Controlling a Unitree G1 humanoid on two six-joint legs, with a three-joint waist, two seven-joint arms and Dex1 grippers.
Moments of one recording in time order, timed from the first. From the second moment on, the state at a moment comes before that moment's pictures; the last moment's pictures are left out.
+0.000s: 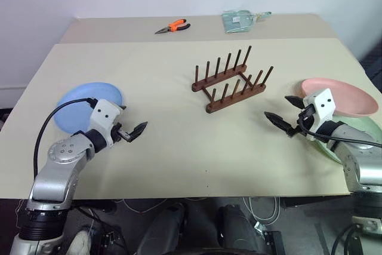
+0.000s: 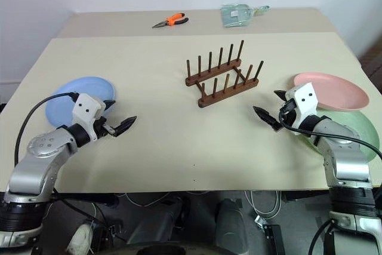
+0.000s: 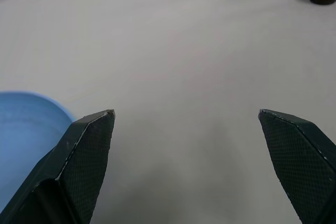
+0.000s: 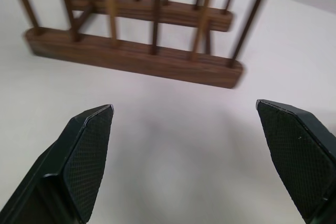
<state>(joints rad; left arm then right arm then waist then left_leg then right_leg) -0.11 0.61 0.13 -0.31 -0.27 0.49 -0.58 -0.23 -0.69 -0.22 0.04 0.32 0.29 0.77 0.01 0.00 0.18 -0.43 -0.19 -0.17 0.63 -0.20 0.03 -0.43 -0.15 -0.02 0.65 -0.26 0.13</state>
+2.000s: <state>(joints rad) -0.64 0.32 -0.33 0.43 -0.05 0.02 -1.09 0.30 -0.67 -0.29 -0.49 0.22 0.46 0.60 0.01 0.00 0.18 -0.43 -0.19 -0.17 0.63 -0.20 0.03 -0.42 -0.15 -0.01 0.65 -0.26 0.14</state>
